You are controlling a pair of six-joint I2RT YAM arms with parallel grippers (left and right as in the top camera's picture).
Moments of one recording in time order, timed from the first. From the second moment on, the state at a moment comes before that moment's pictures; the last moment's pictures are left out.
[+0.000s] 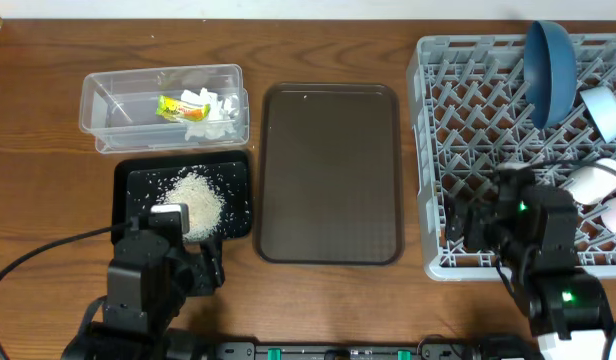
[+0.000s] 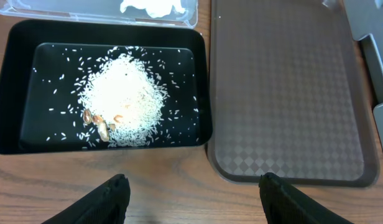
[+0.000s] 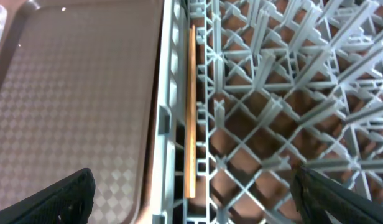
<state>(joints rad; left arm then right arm) -0.20 0.53 0.83 -1.09 -0.01 -0.30 0.08 0.76 0.71 -0.74 -0.07 0.15</state>
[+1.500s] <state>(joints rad) -0.20 0.53 0.82 -1.09 -0.01 -0.30 0.08 0.23 0.42 -0.60 0.00 0.15</state>
